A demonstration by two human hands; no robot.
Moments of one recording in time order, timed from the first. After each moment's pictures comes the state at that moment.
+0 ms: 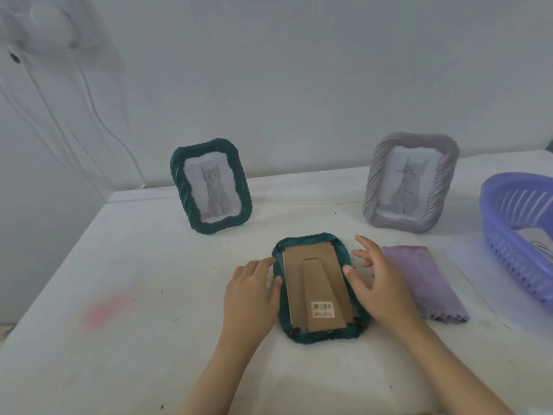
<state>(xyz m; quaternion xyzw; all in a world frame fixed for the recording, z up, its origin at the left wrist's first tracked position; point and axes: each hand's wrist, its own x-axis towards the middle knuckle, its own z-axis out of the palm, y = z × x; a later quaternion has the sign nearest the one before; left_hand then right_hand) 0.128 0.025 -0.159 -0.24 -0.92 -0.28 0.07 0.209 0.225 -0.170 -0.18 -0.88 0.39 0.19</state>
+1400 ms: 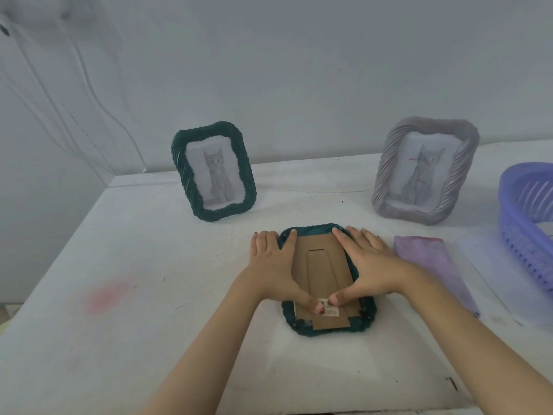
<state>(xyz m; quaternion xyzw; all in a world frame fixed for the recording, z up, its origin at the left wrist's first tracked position) 0.093 0.053 -0.144 -0.32 -0.92 -0.06 -0.20 0.170 0.240 -0.144 -0.08 -0.96 0.16 -0.21</state>
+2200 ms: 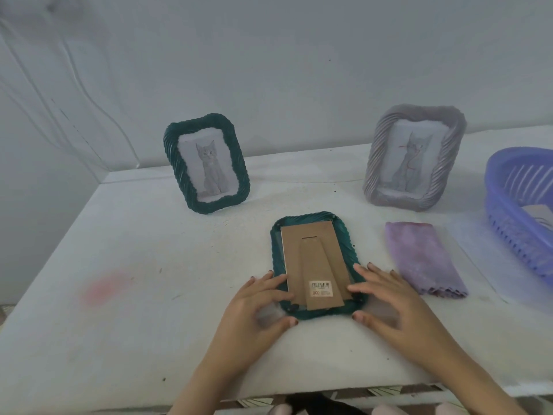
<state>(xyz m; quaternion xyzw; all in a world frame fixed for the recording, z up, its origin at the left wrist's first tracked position) 0.163 -0.014 -0.184 -0.33 -0.84 -0.41 -0.07 0.279 0.223 -0.181 -0.04 -0.93 0.36 0.09</state>
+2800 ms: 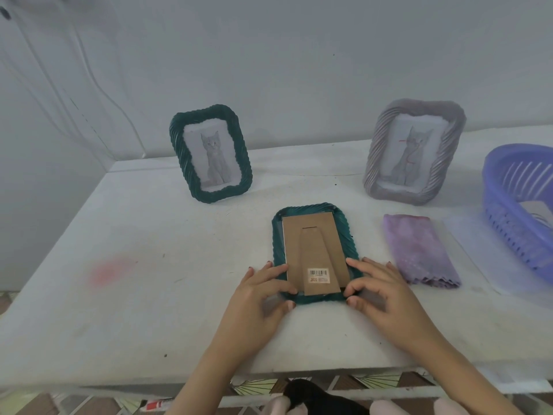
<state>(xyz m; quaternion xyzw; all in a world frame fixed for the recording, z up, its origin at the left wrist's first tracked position) 0.177 -0.010 -0.181 -0.34 -0.86 -0.38 -0.06 0.275 0.216 -0.190 -0.05 -0.91 0.39 0.11</state>
